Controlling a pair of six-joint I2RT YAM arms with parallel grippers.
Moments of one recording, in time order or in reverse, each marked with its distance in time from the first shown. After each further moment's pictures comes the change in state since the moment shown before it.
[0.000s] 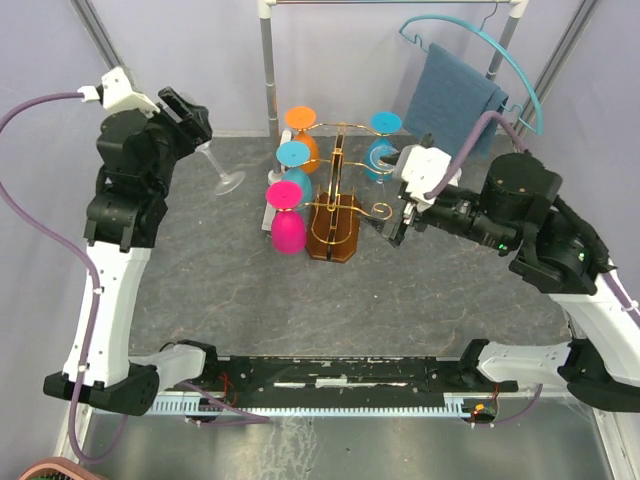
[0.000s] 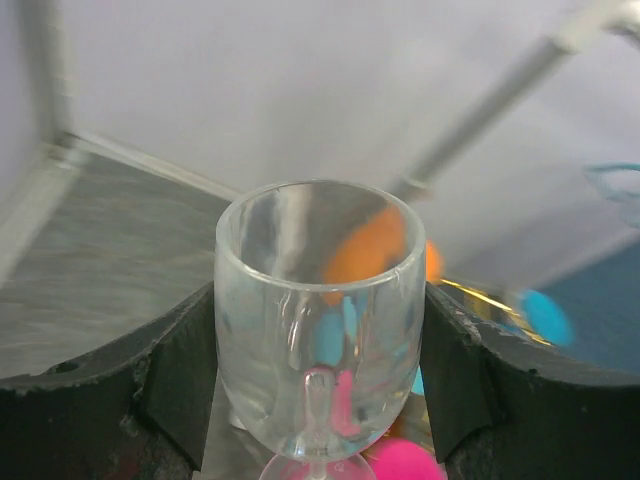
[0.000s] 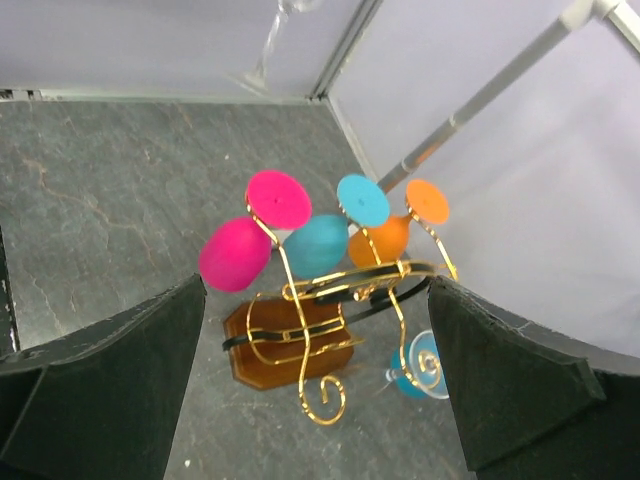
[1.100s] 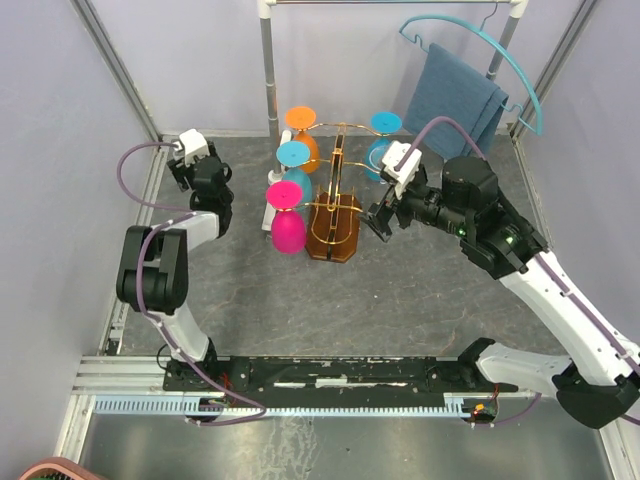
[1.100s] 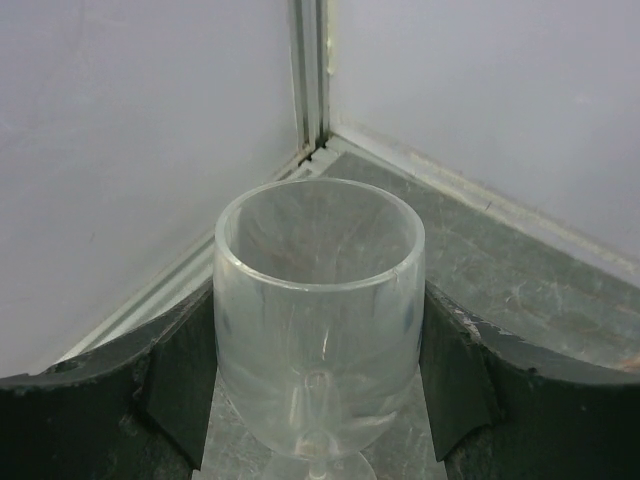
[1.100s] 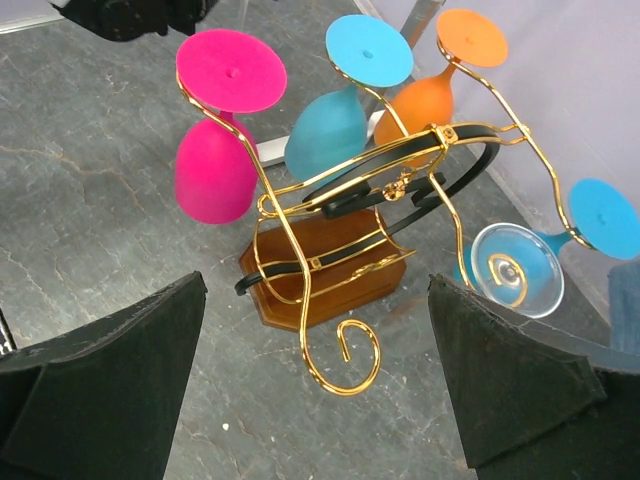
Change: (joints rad) left arm 0.108 0.528 -0.757 1.389 -0.558 0.494; right arm -0.274 -0.058 -0.468 0.237 -0.129 0.154
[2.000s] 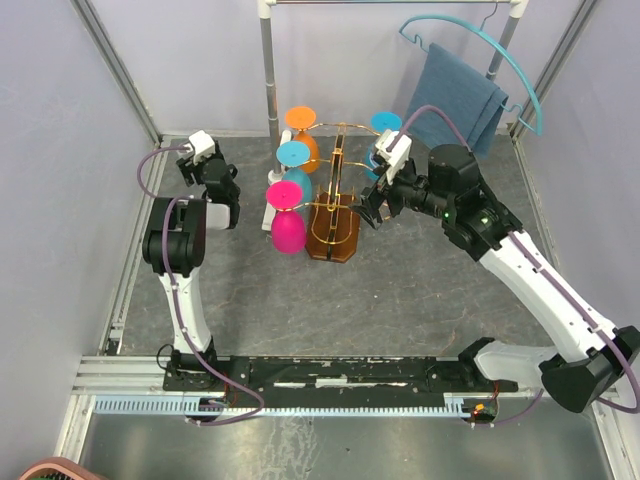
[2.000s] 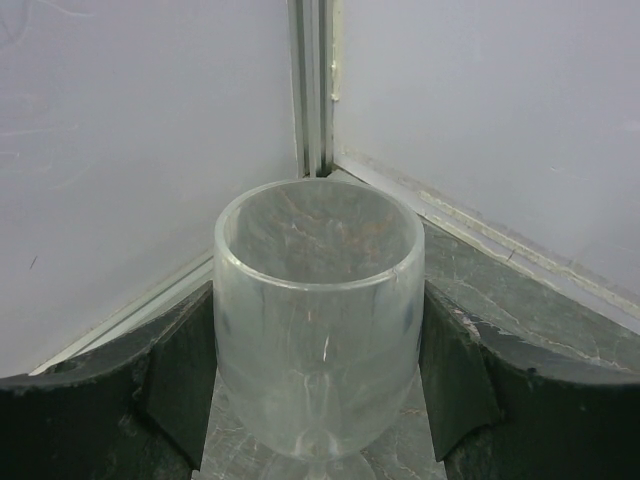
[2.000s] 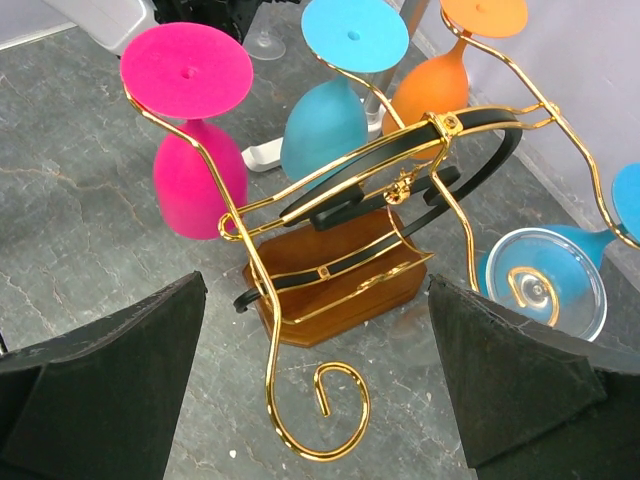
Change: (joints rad) left arm 0.024 0.396 0.175 0.356 -0.046 0.106; right arm -0.092 0.105 -0.047 0.126 -0.105 0.072
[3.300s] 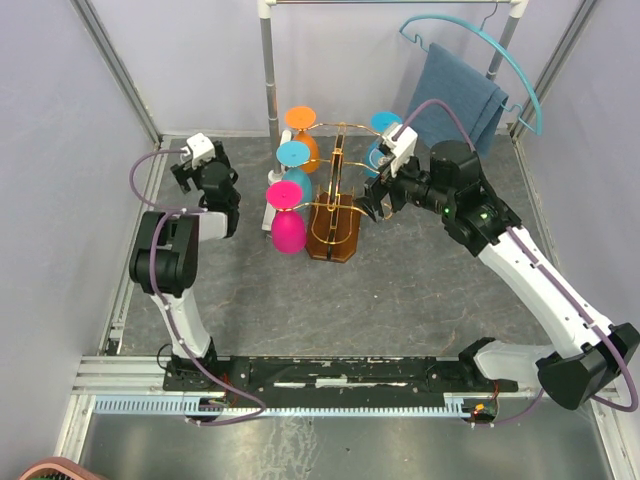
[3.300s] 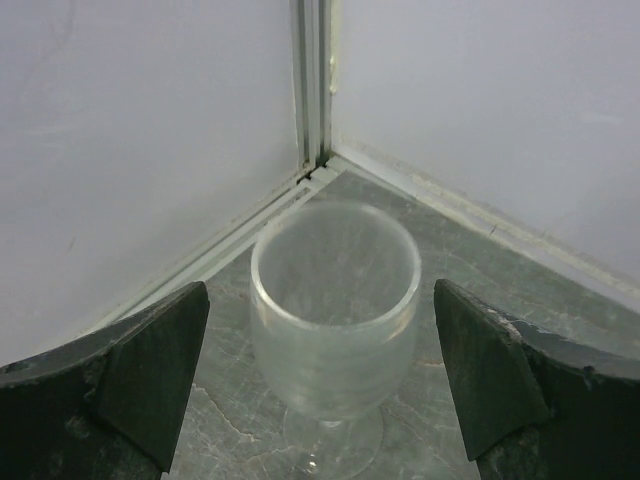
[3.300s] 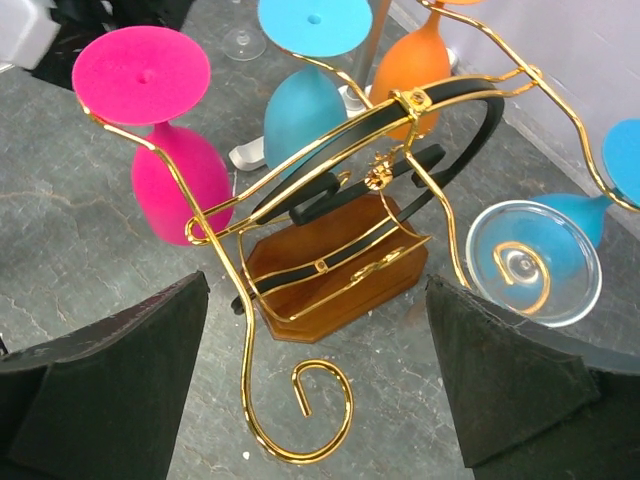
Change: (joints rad) left arm -0.034 -0.161 -0.151 -0.067 -0.003 -0.043; right arm -0.042 0.025 -0.005 0.013 0.010 0.069
